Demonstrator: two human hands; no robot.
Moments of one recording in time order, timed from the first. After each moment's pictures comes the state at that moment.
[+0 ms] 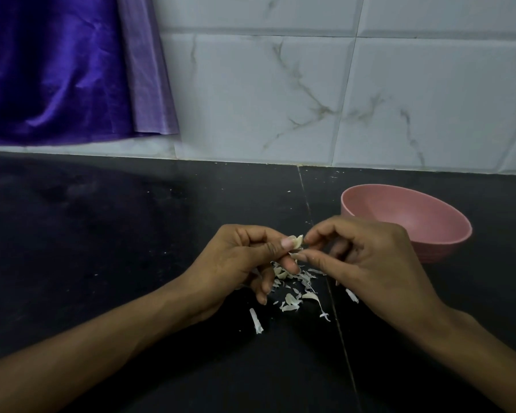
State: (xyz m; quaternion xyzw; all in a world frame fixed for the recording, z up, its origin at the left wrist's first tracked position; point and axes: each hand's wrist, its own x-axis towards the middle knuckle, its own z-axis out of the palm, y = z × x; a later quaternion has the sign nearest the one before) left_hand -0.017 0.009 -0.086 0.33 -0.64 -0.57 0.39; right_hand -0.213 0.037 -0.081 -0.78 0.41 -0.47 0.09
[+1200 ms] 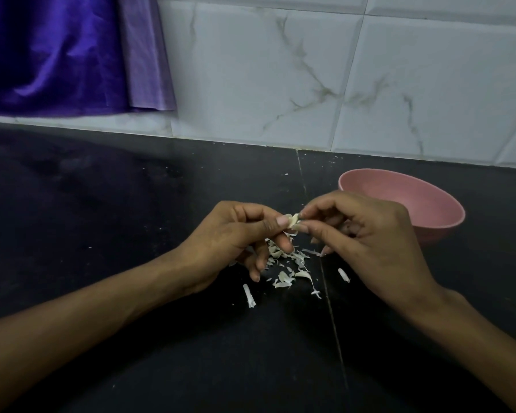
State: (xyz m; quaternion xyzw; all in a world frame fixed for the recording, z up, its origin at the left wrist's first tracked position) left_hand -0.017 0.010 -0.086 0.33 -0.64 -0.58 0.39; right_hand -0.215 0.037 -0.079 -0.78 0.38 -0.48 0.09
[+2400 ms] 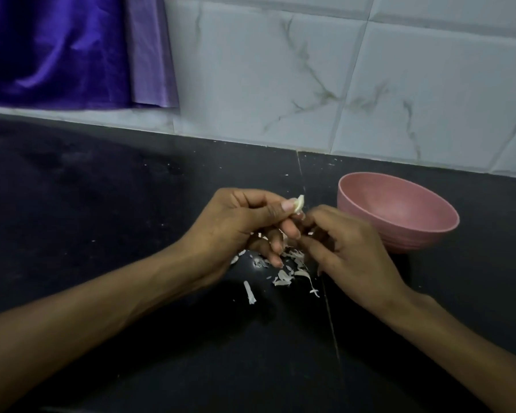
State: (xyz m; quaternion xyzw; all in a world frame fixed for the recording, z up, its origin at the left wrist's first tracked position) left_hand -0.024 0.017 -0.073 0.27 -0.60 -0.59 0.46; right_hand -0.210 0.032 -0.094 -0.82 0.40 -0.41 0.06
